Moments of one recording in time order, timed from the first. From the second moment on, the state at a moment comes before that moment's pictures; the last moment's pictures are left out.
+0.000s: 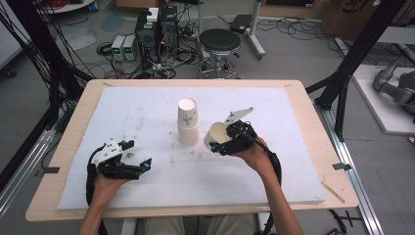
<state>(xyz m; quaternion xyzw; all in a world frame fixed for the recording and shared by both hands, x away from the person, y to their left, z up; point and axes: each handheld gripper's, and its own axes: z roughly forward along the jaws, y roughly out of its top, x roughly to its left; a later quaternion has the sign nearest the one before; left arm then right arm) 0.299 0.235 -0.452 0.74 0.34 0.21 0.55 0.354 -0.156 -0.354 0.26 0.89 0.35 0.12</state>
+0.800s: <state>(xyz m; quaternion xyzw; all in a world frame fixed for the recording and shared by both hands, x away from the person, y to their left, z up) 0.299 0.235 -0.453 0.73 0.35 0.21 0.55 0.371 -0.165 -0.356 0.30 0.89 0.32 0.13</state>
